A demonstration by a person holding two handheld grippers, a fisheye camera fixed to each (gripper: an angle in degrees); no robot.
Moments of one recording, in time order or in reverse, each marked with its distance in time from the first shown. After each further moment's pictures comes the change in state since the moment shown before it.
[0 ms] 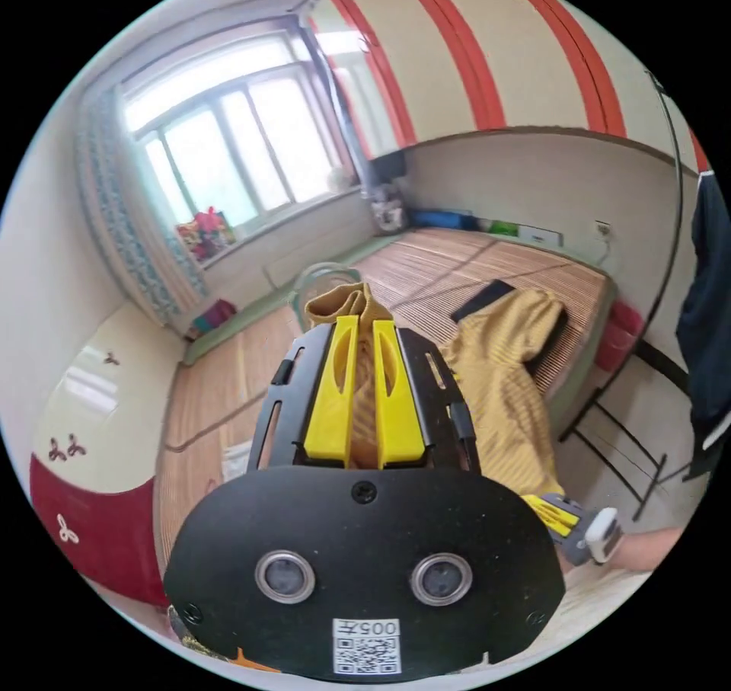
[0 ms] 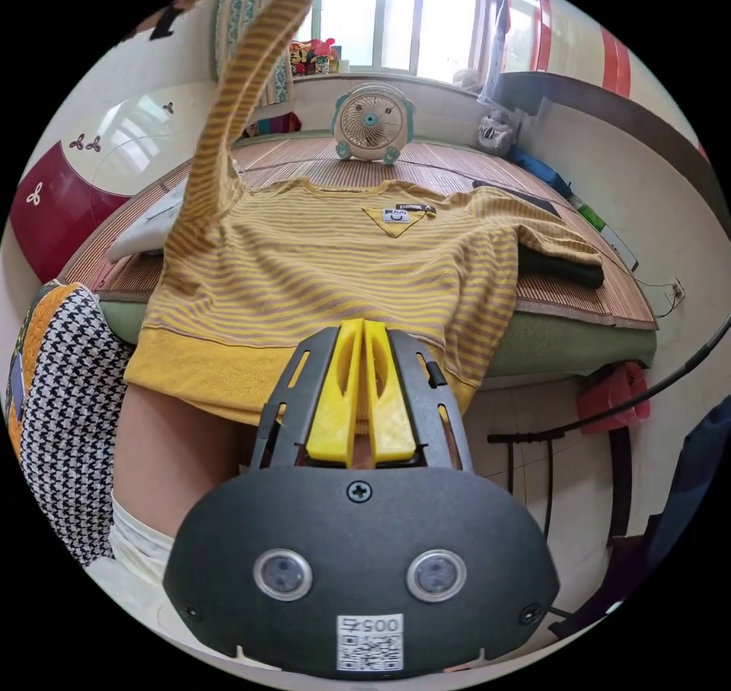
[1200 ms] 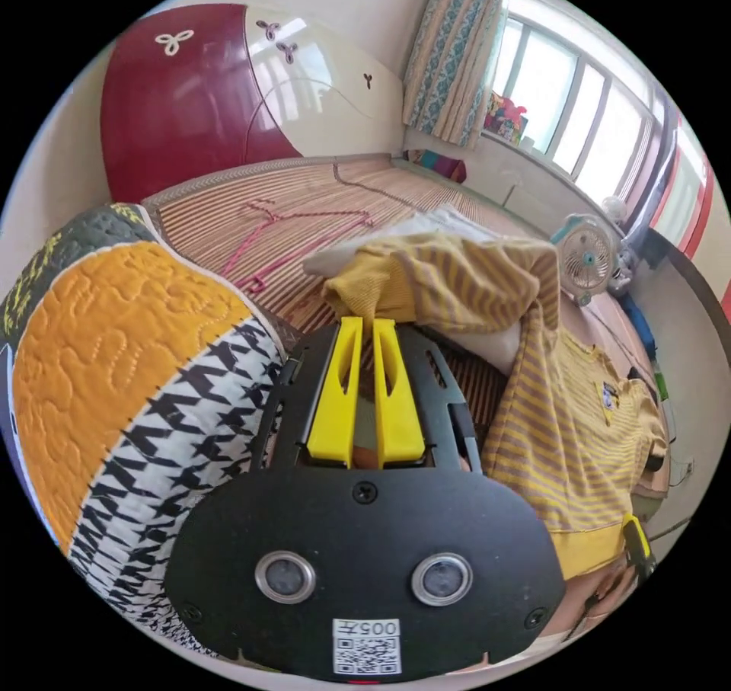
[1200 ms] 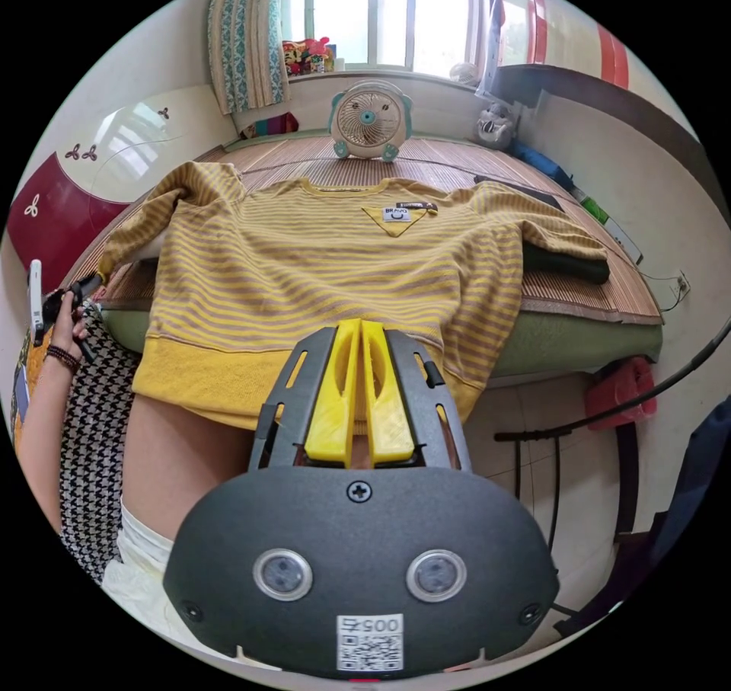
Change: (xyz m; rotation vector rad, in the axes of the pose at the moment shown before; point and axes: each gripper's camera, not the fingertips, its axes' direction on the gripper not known) left arm -0.202 0.486 0.001 -0.064 -0.381 -1.077; right arm -0.004 -0.007 -0.017 -0.012 -0.019 0.021
